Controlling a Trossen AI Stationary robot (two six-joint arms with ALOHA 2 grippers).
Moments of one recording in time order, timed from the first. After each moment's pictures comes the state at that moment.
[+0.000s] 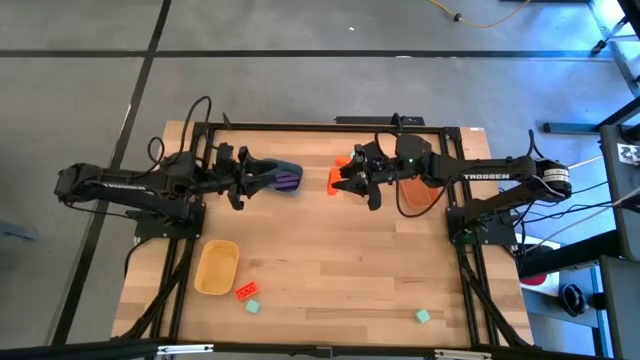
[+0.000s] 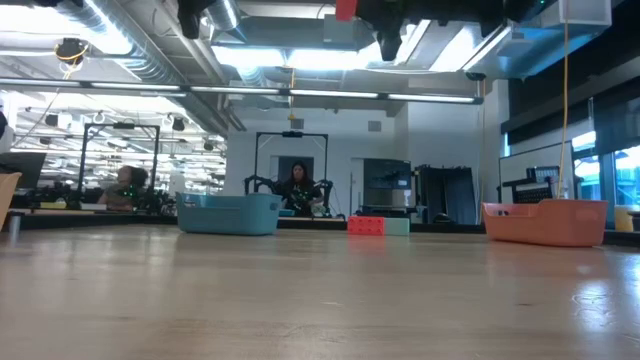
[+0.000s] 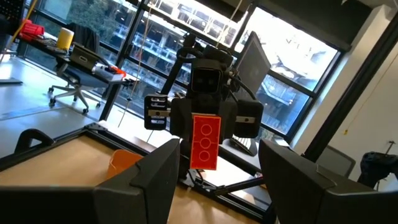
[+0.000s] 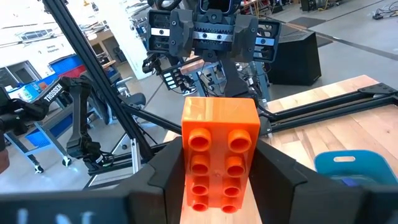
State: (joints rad) left arm 0.04 0.76 0.56 0.44 -0.12 -0.47; right arm -0.18 1.33 0.91 0.36 -0.37 0.36
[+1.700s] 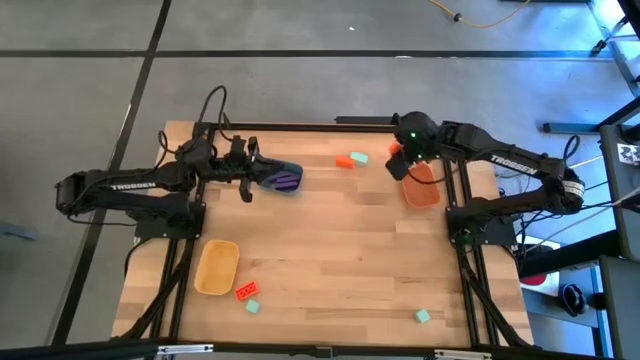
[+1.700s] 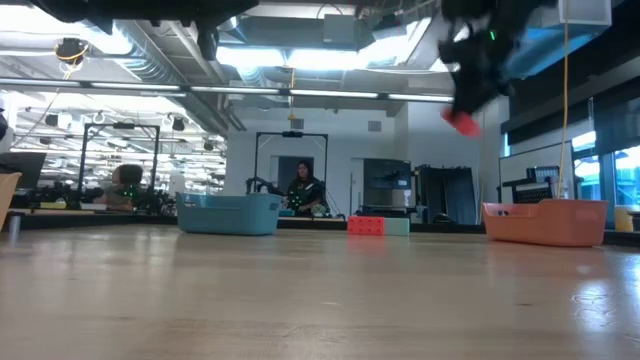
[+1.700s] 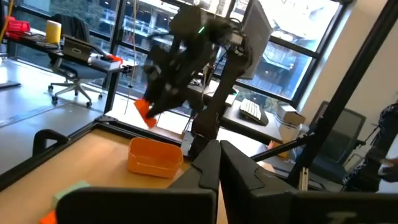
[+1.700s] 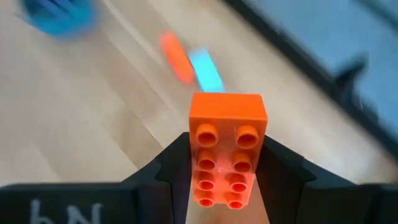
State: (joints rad) left arm 0.28 0.85 0.56 0.44 0.21 -0.36; right arm -0.46 1.19 1.11 -0.91 0.17 0.25
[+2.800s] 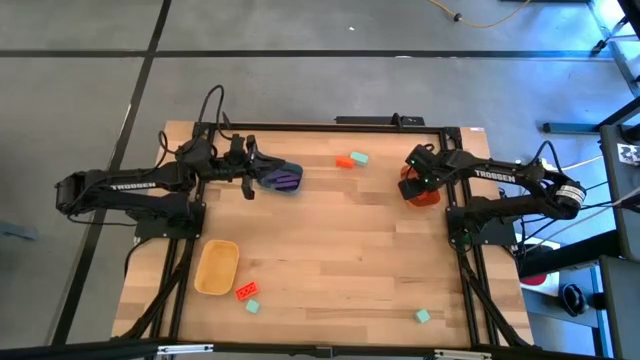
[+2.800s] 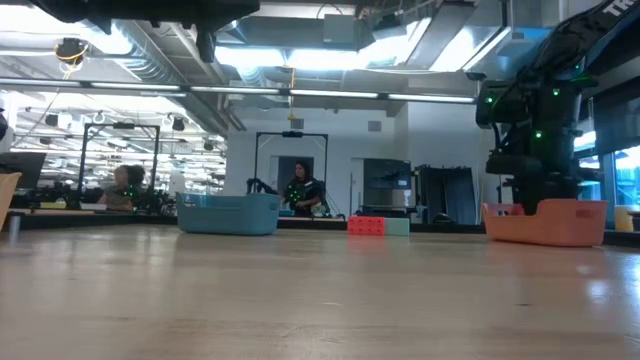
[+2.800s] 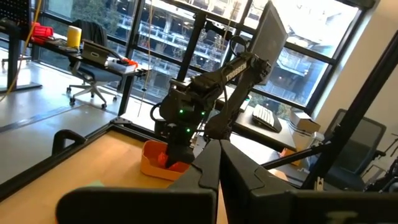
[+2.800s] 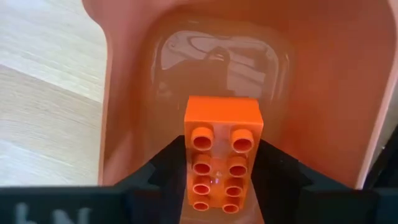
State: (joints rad) left arm 0.28 0.85 0.56 0.44 0.14 -0.37; right arm -0.63 1.18 0.54 -0.75 0.09 0.57
